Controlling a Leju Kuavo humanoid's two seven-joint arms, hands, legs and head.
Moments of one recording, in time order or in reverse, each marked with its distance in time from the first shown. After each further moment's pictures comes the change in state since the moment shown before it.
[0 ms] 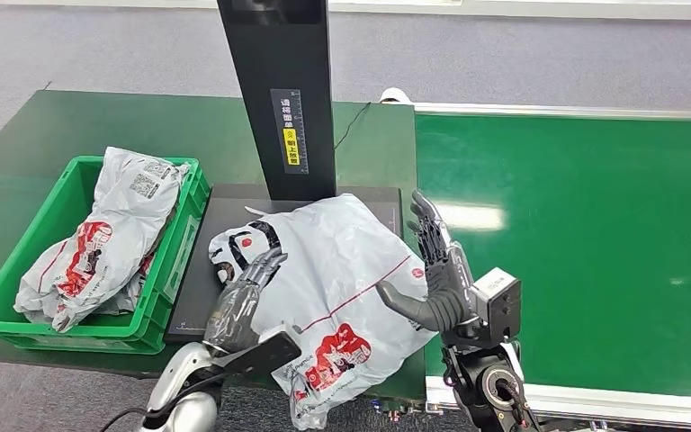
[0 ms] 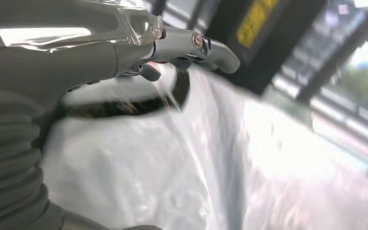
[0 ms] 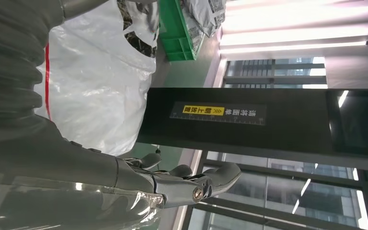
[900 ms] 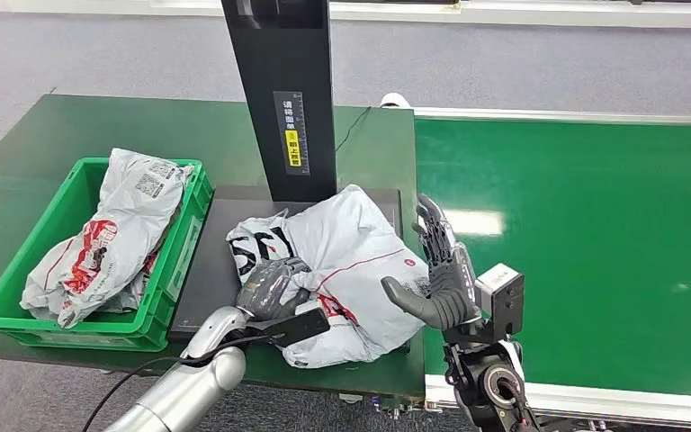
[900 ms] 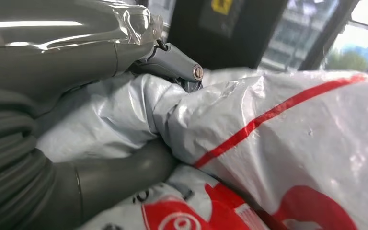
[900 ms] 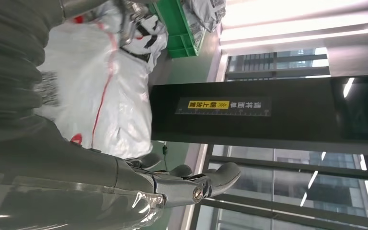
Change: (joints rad) left arm -0.319 0.016 -0.181 0.509 0.114 0.197 -0.073; right arm 0.007 0.012 -0.031 0.024 -0.016 -0.004 0.015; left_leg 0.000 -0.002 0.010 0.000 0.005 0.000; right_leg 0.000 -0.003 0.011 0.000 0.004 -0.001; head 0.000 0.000
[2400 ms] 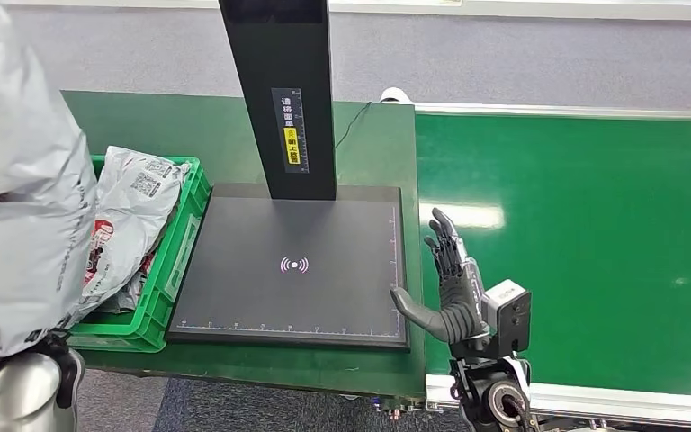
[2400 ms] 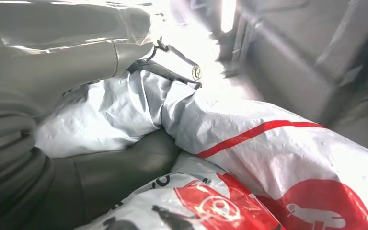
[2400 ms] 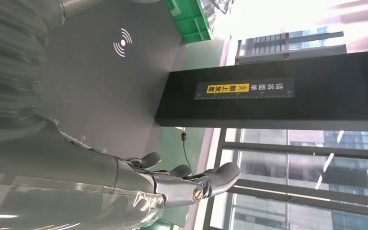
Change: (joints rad) left arm 0.307 0.034 0.694 -0.962 0.469 0.343 -0.267; right arm 0.069 -0.008 -0.015 -0.029 0.020 -0.051 -0.008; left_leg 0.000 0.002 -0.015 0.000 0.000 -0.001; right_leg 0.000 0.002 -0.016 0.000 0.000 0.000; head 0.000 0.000
